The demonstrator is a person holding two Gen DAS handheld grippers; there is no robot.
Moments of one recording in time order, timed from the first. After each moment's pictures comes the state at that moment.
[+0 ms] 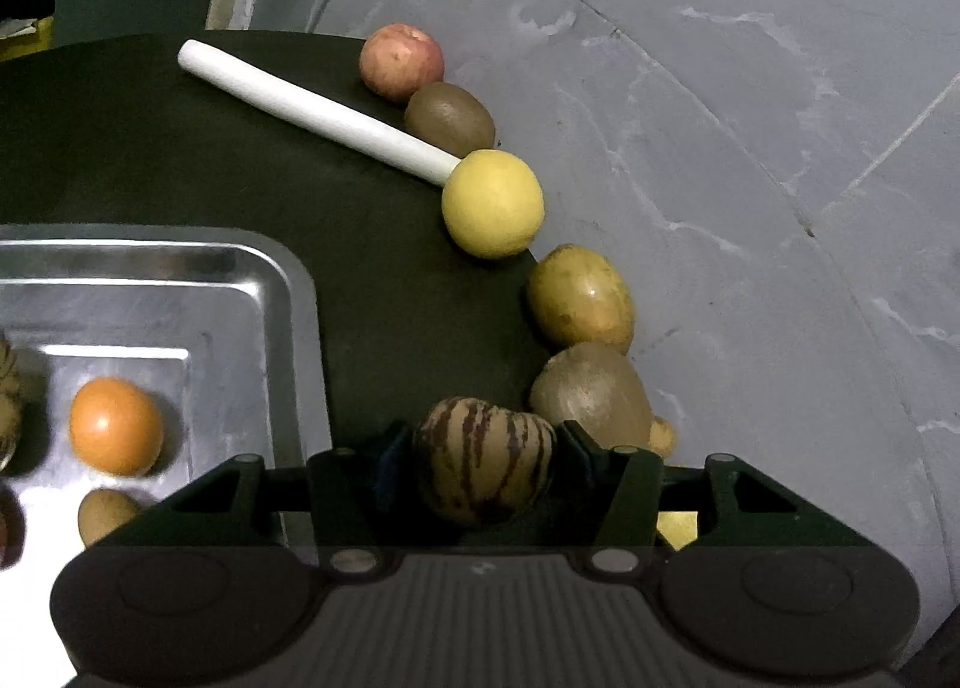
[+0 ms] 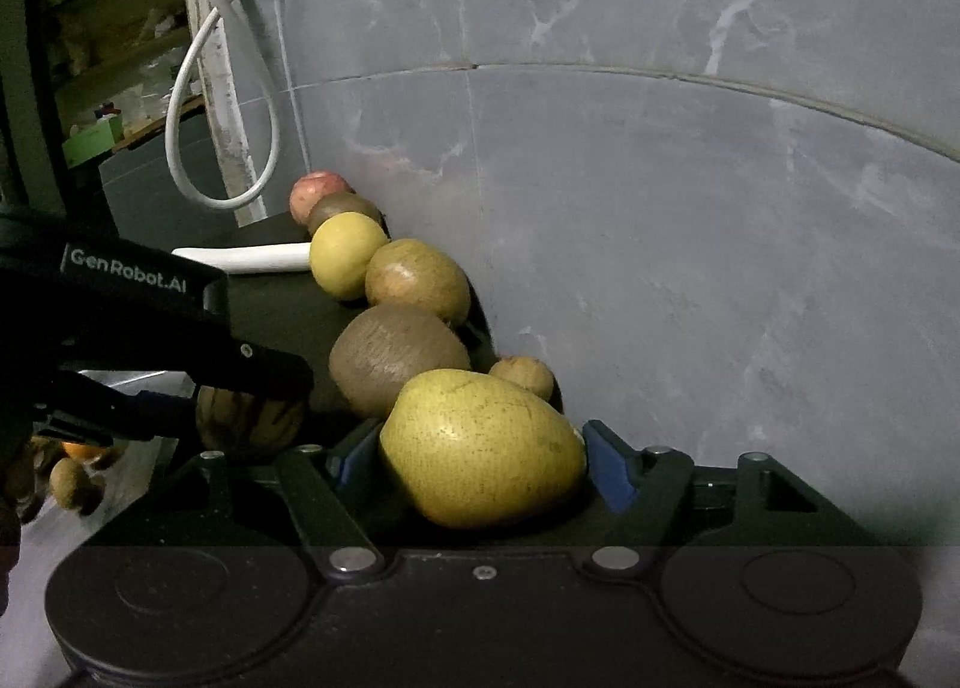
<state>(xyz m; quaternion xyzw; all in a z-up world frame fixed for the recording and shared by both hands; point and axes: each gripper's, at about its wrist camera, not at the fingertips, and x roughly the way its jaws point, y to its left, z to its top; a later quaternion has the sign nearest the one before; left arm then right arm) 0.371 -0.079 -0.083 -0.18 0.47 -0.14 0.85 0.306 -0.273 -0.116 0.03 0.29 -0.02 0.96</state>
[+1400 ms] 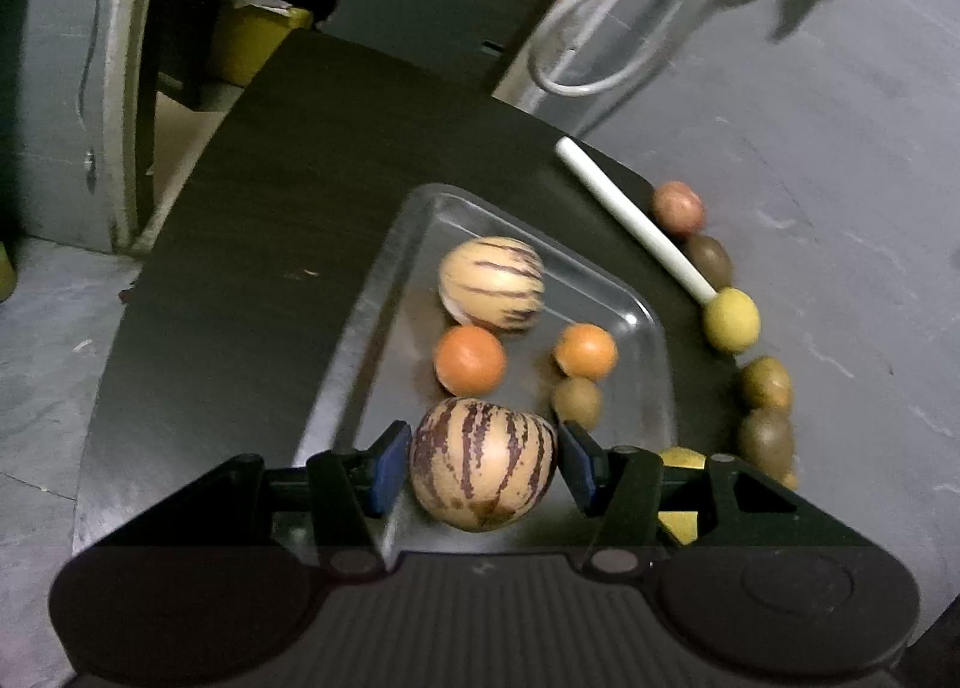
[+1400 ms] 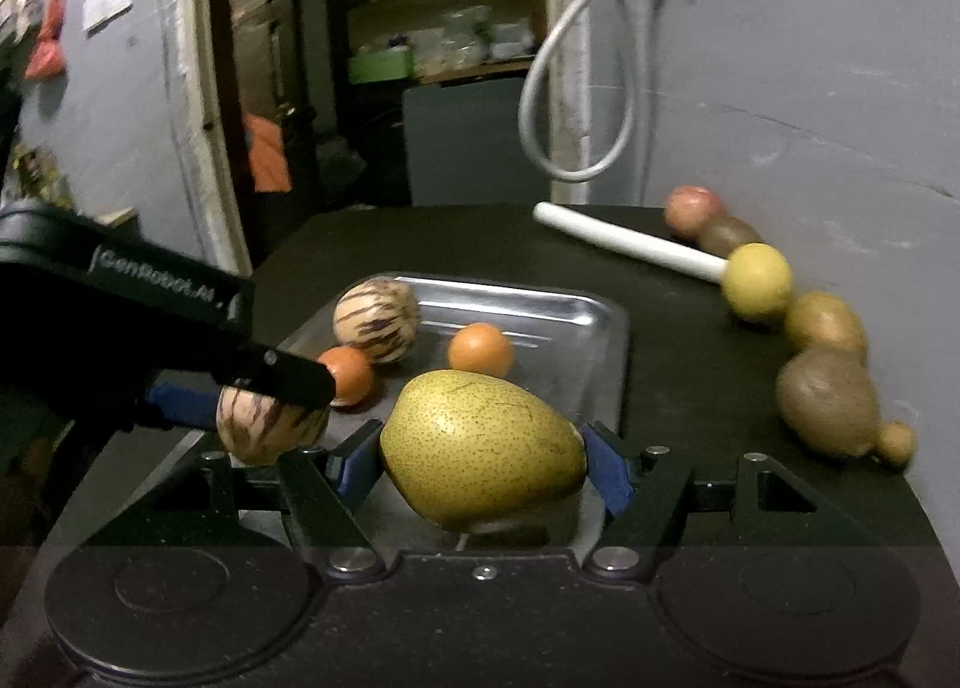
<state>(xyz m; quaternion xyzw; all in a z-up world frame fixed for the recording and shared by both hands) 0.230 0.078 -0.074 -0.29 0.40 0.06 0.87 0.254 -0.139 -0.101 -0.08 0.27 0.25 0.93</state>
